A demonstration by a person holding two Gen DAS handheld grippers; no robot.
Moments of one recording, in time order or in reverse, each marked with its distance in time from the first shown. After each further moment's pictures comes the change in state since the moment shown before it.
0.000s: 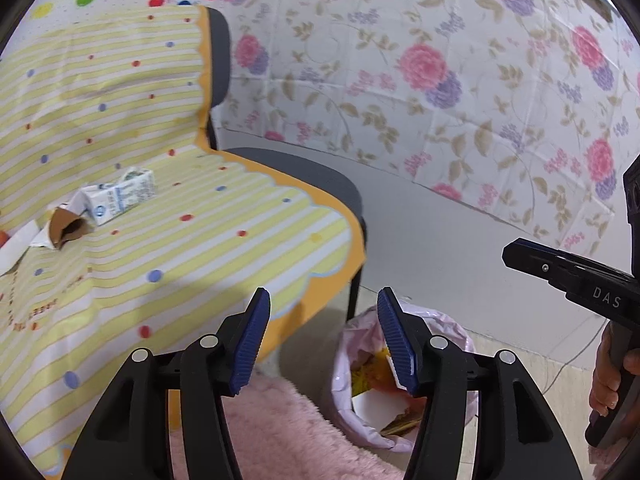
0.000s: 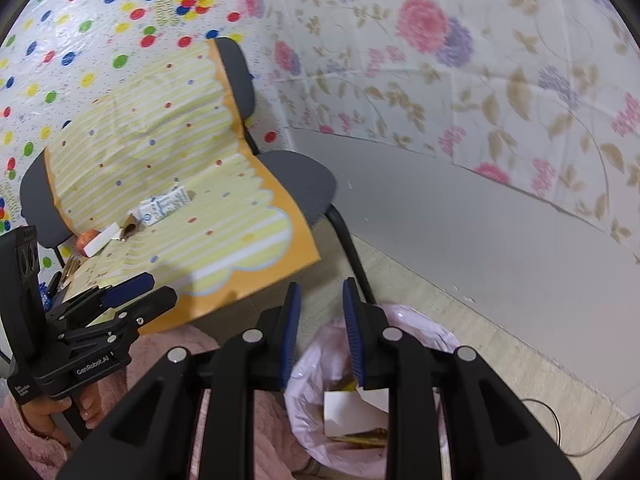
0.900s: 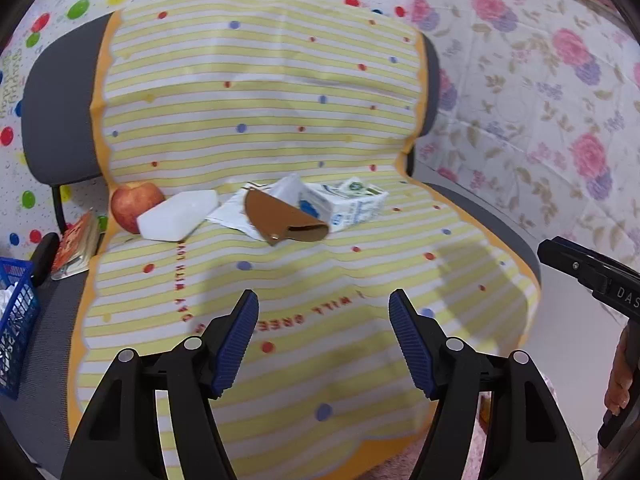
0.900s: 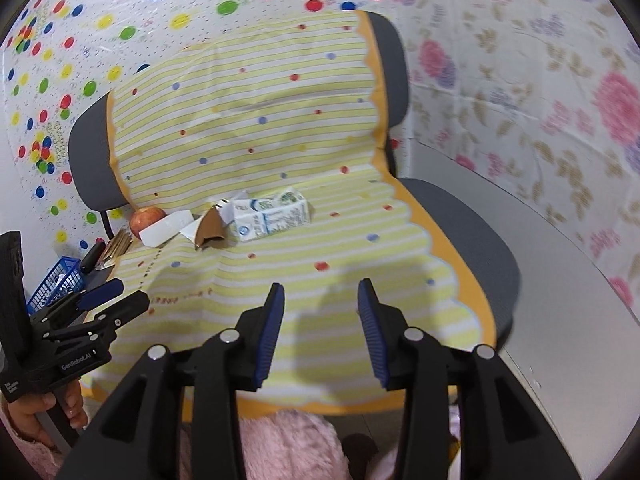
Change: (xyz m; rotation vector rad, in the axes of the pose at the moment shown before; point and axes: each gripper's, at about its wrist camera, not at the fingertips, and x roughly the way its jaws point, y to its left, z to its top) left arm -0.057 0.178 0.012 -0.289 -0.035 0.385; right arm 0.102 0.166 0.079 -0.269 0.044 0.223
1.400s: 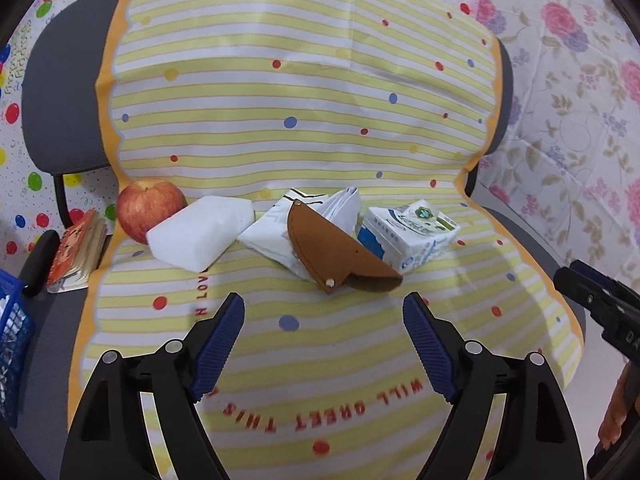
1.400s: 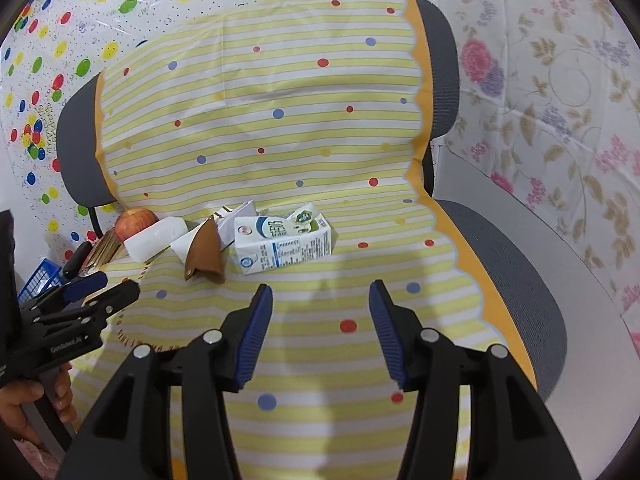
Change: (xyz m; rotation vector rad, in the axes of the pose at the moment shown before) left arm 0.070 0.036 0.049 -0.110 0.052 0.086; right arm 0.078 0.020 0.048 -0.065 0.039 0.016
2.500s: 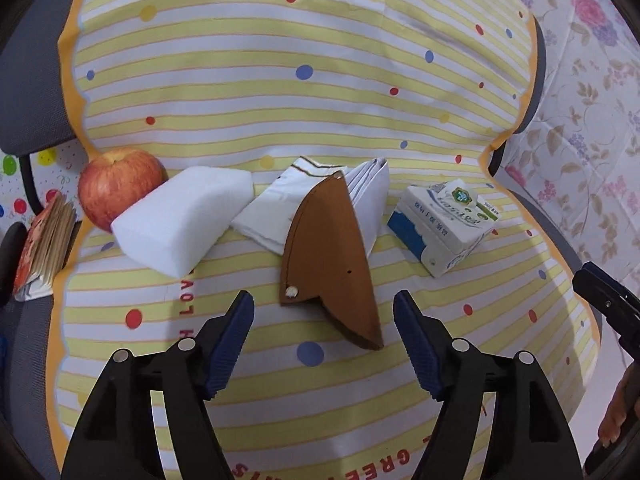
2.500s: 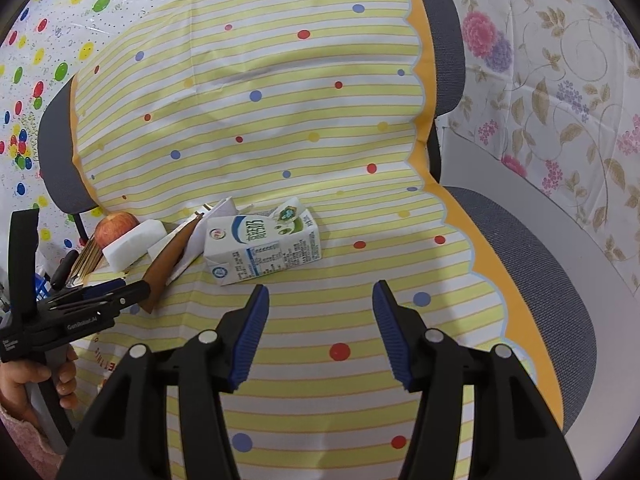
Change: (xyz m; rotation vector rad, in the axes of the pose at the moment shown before) left arm 0.054 0.023 0.009 -0.008 0.126 -0.033; right arm 0.047 -0.017 0.007 0.041 0.038 0.025
